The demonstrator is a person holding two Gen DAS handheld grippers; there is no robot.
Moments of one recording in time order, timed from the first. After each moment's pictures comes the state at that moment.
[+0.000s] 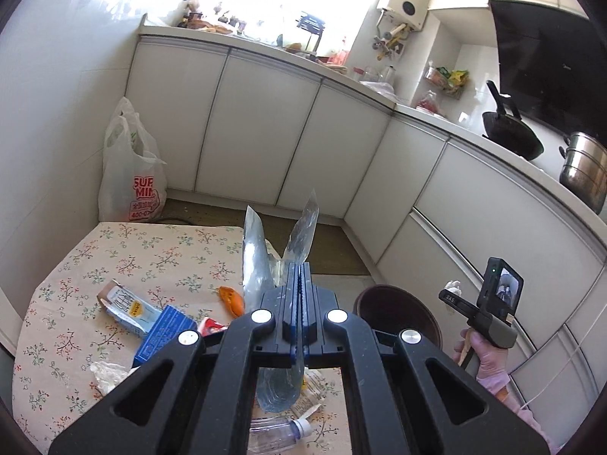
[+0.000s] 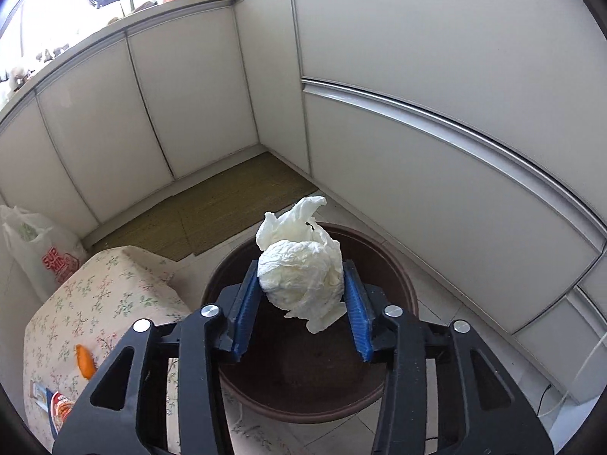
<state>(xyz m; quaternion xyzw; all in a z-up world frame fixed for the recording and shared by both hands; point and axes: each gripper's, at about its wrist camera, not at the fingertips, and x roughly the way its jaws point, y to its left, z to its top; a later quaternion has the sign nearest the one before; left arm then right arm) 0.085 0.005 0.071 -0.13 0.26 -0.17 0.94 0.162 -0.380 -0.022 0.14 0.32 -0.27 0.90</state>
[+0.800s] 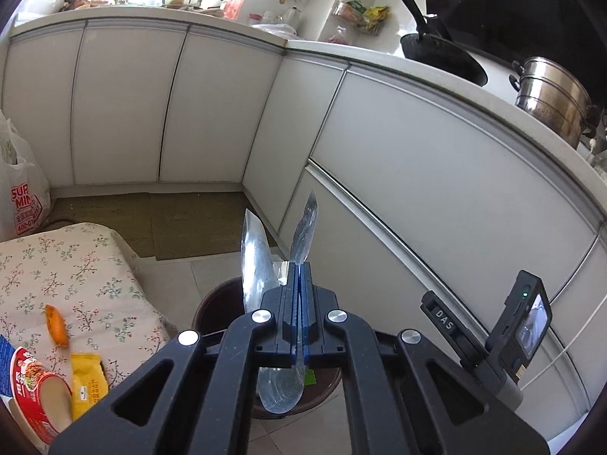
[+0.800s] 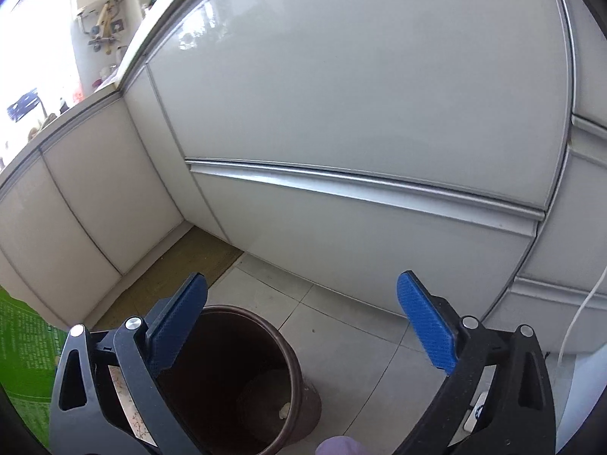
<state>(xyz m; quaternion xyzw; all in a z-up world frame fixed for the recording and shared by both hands) 0.160 -0.260 0.065 -0.08 0.31 -0.31 0.90 0.069 -0.503 -0.001 0.27 0.22 -0.40 0.85</state>
